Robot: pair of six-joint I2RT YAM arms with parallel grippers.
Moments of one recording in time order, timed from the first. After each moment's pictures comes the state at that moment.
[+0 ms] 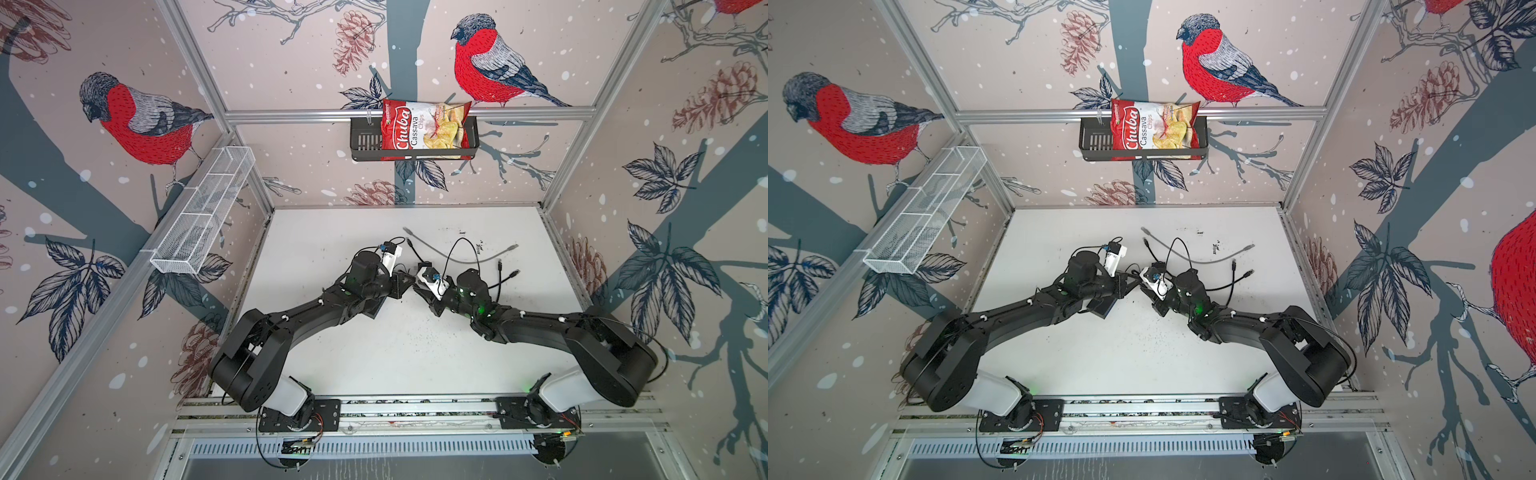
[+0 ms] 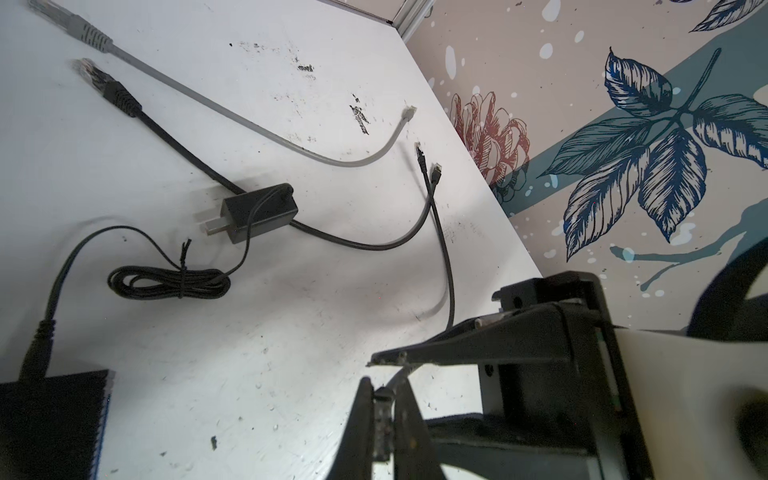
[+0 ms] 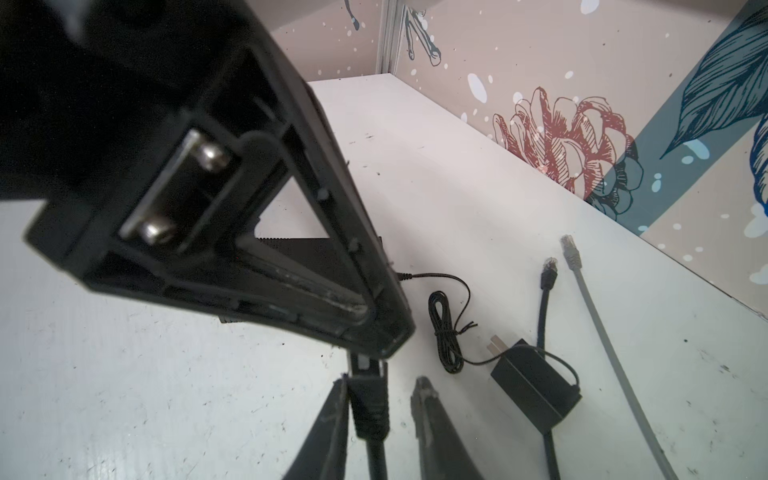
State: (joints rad) left arm -0.59 1.49 0.78 0.23 0.47 -0.49; right arm 0.76 1.50 0.57 0.58 -0.22 -0.26
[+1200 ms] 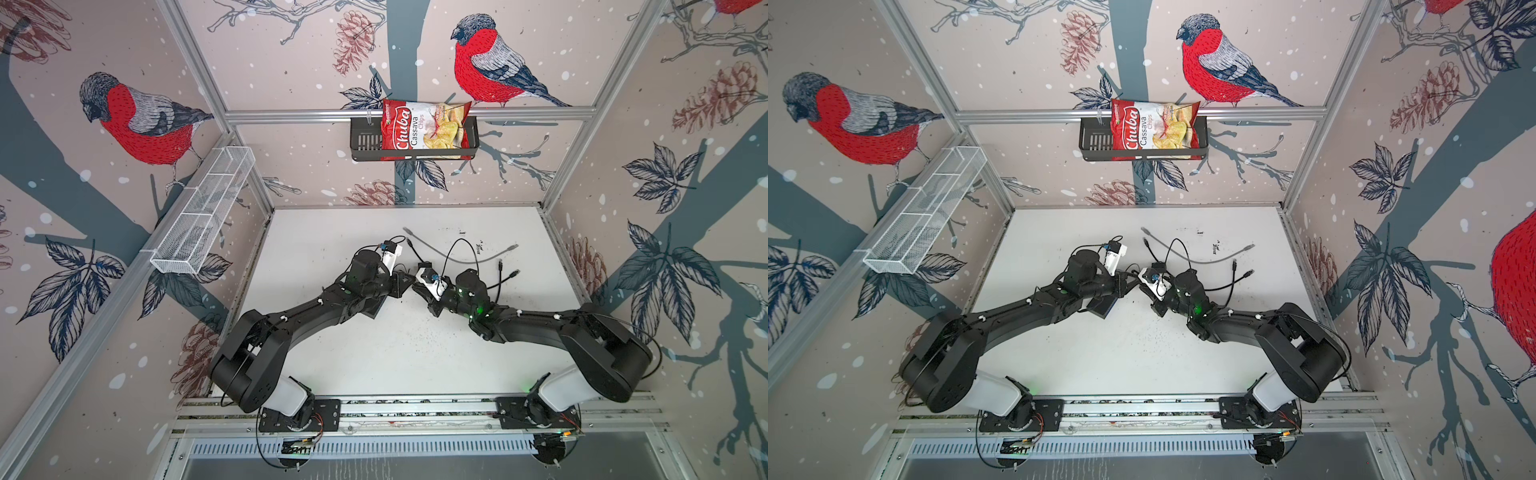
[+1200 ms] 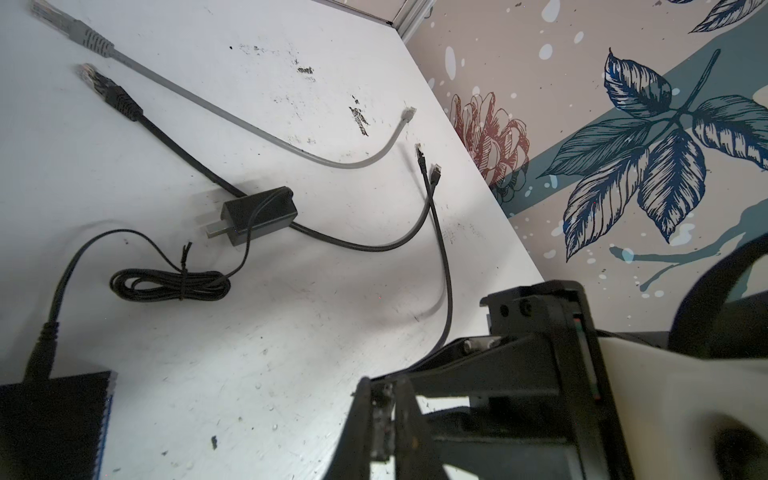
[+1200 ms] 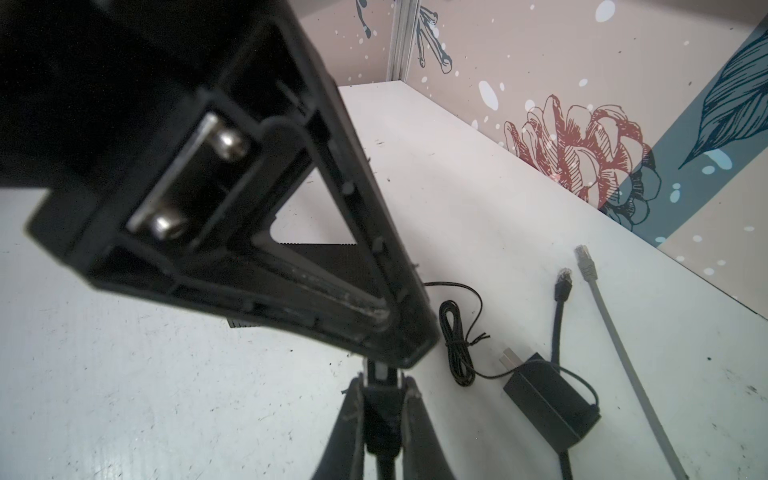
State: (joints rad) left arm -0.59 1.48 0.79 0.21 0.47 -0.49; right arm 0.76 1.52 0.57 0.62 -0.25 -0.26
